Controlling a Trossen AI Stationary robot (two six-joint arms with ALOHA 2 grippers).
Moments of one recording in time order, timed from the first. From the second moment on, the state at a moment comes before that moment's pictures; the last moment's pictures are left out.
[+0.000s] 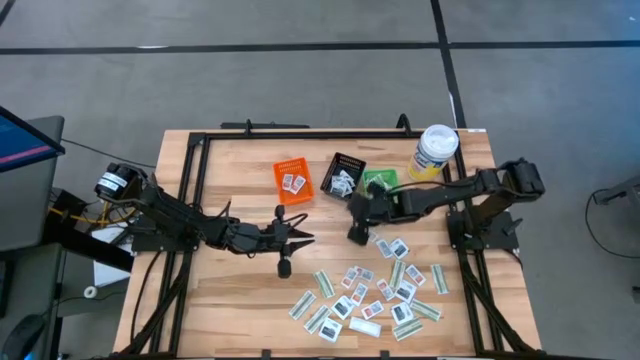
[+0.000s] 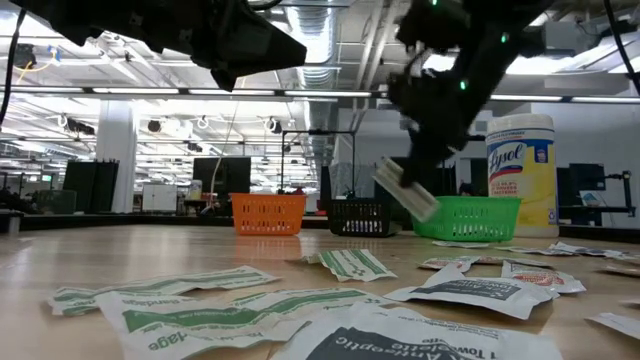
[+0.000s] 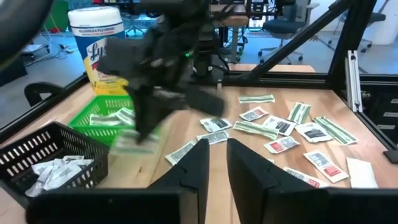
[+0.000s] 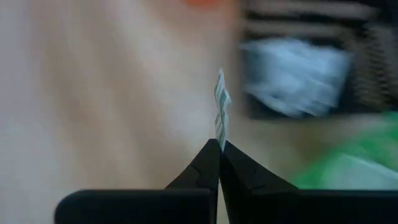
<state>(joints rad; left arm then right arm) -0.38 1.31 0.60 0.67 -0.47 -0.03 0.06 1.56 0.88 -0.35 0.38 0.35</state>
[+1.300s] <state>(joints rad) -0.38 1.31 0.60 0.67 -0.47 -0.03 -0.06 1.35 0.84 -0.62 0.27 0.55</state>
